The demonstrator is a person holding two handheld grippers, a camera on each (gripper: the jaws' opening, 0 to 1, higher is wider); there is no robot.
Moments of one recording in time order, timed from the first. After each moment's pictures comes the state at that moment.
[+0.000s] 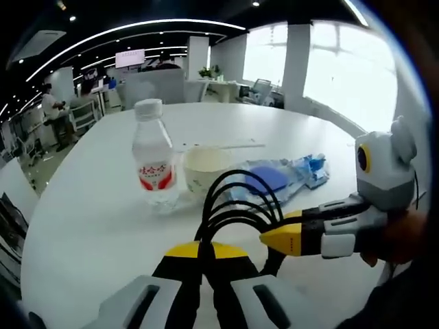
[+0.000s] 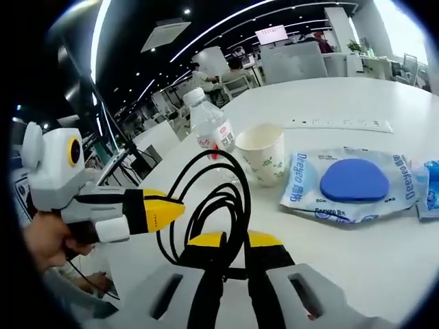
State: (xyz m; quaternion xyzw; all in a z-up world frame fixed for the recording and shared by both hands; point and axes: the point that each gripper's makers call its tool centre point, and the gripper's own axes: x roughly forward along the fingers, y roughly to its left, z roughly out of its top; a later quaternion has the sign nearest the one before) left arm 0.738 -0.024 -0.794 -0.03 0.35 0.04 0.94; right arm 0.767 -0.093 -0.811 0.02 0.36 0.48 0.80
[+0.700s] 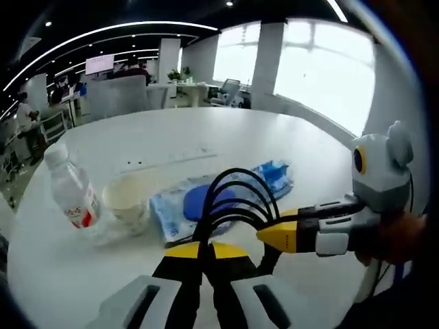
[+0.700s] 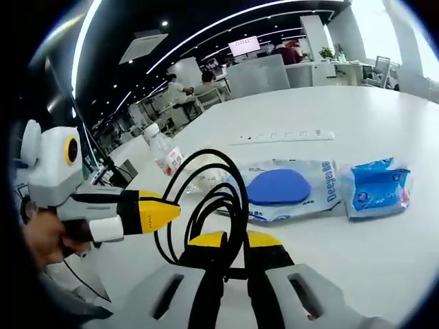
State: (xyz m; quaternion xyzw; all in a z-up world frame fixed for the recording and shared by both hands) left arm 0.796 -0.121 -0.778 -0.02 0.34 -0.06 0.94; right arm 0.817 -0.195 -0.796 0.03 0.36 0.40 0.84
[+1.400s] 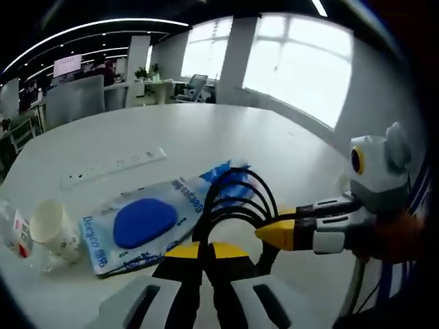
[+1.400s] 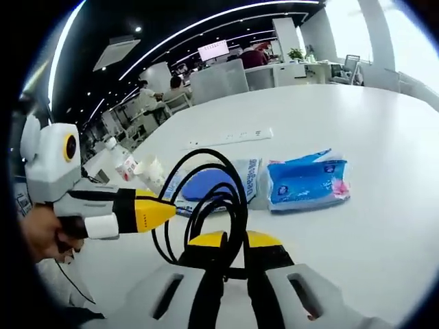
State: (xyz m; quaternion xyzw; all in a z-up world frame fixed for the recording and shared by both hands) left arm 0.845 -0.212 -0.793 -0.03 0.35 -0.16 0.92; right arm 0.856 -0.288 -0.810 0.02 0.36 0.32 0.88
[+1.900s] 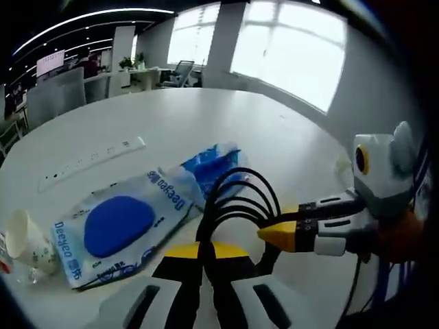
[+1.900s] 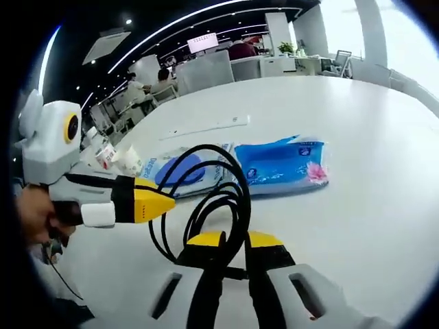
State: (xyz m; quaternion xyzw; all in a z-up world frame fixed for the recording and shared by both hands) left arm 0.862 -0.238 -0.823 -0.01 0.39 -0.19 0.90; right arm 0.867 -0.318 -0.842 0.01 0.39 0.29 0.88
